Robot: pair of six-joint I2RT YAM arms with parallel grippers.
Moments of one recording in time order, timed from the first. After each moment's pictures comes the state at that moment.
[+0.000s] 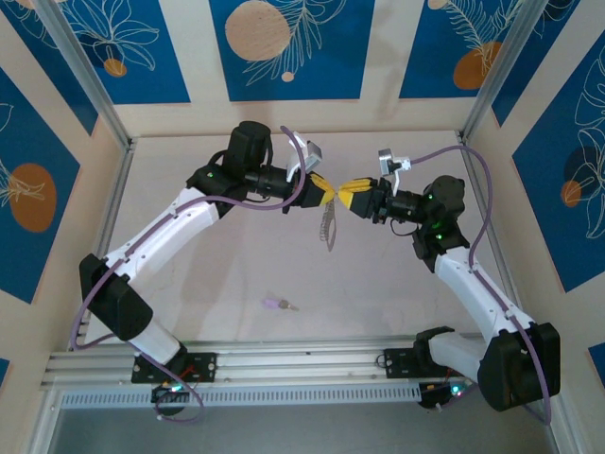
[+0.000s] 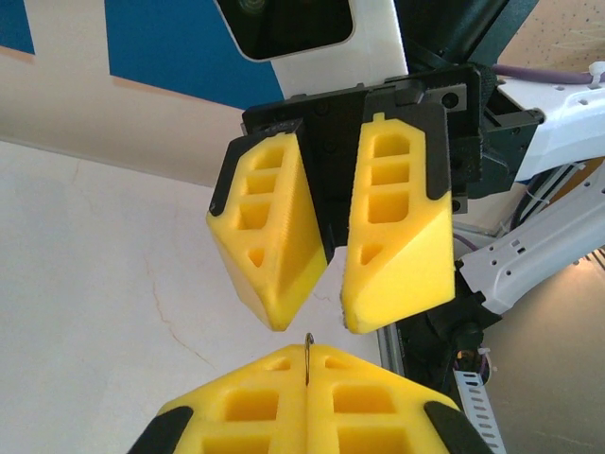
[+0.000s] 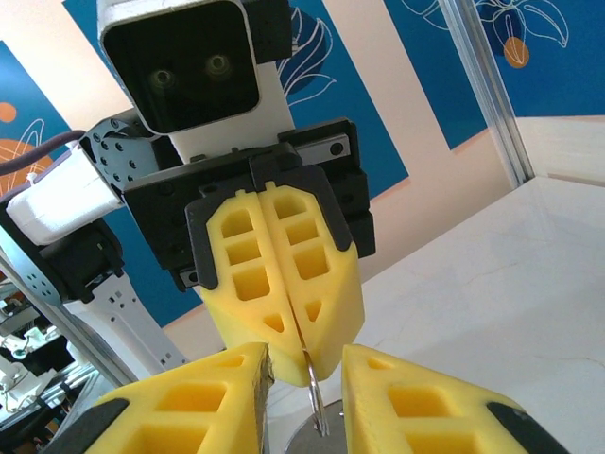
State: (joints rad) left arm -0.66 1.59 1.58 -0.44 0.92 0.11; right arm 0.22 1.10 0.77 0.54 -1.10 0.70
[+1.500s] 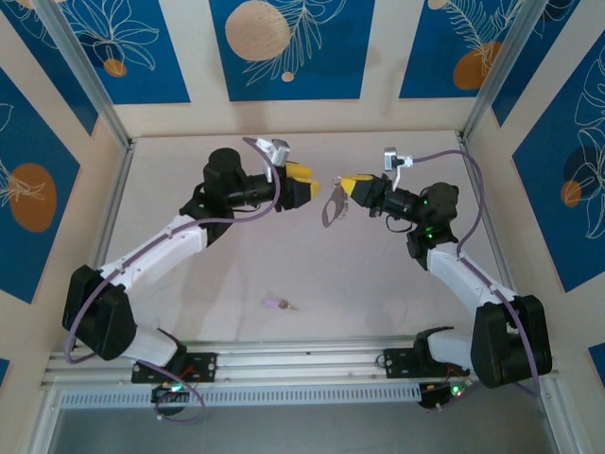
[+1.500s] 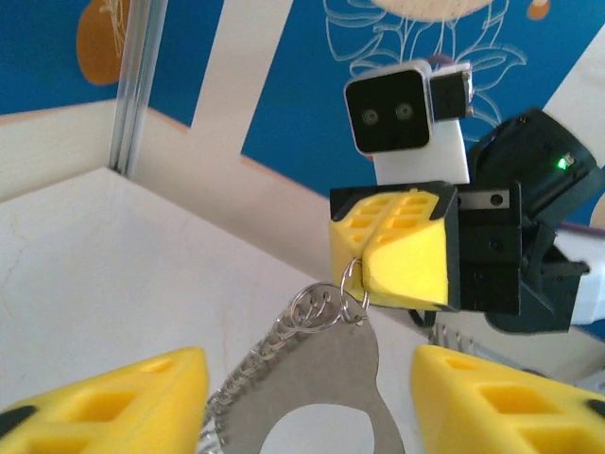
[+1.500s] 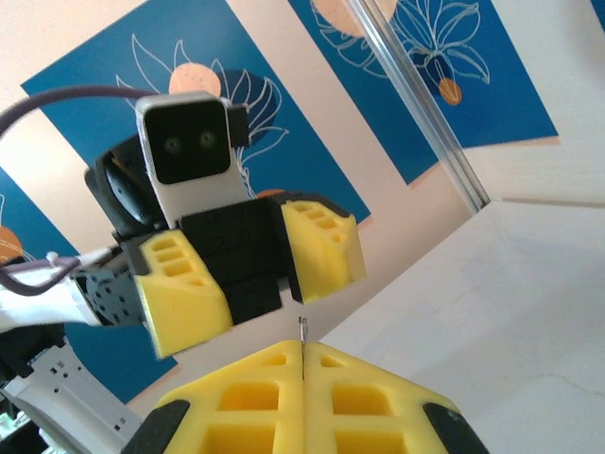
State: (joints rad) left arm -0.58 1.45 1.13 0.29 0.73 -0.37; right arm 0.20 1.22 0.69 0.86 -0.96 0.87
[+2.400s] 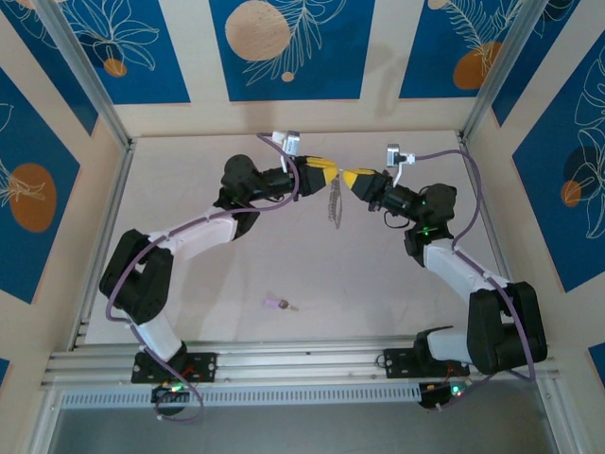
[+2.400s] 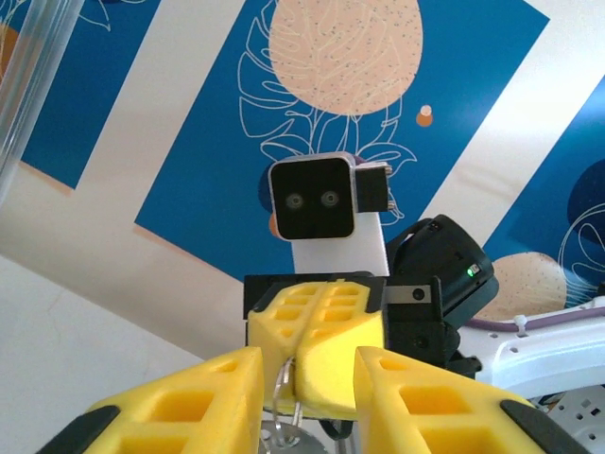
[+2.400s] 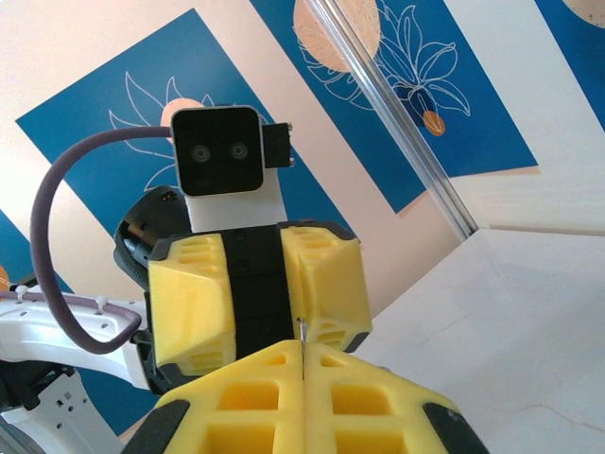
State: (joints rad) left arm -0.61 1.71 1.17 0.87 0.82 -0.77; right arm 0.19 1.29 0.69 0.98 -0.91 0.93
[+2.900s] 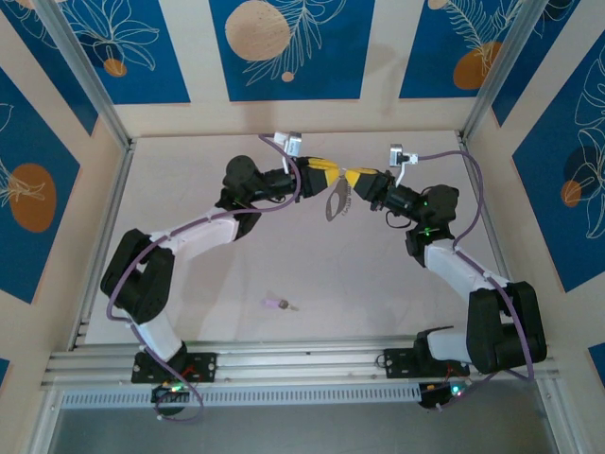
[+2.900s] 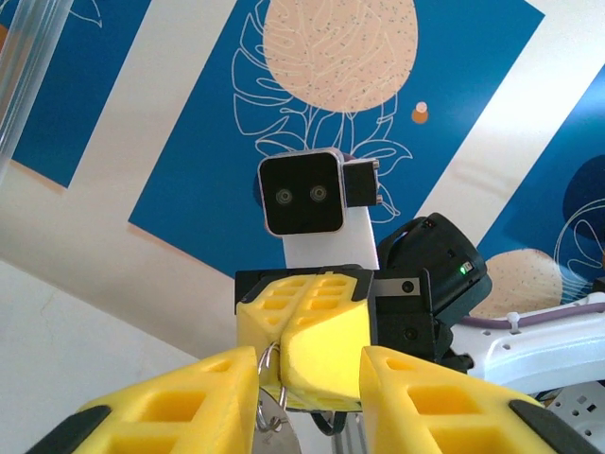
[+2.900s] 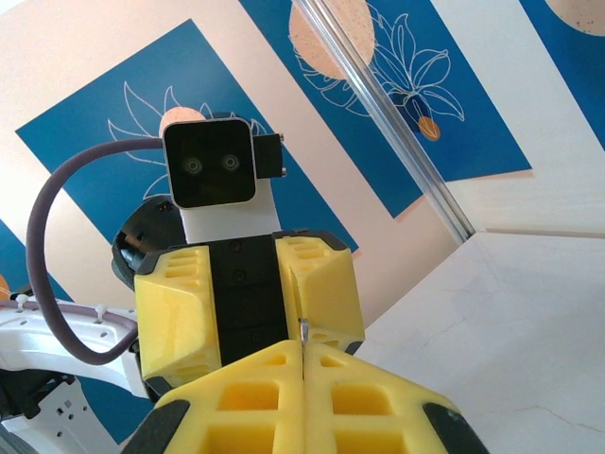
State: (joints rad) left arm -0.62 1.72 1.17 0.89 0.82 -0.77; right arm 0.17 1.29 0.68 1.01 -0.91 0.95
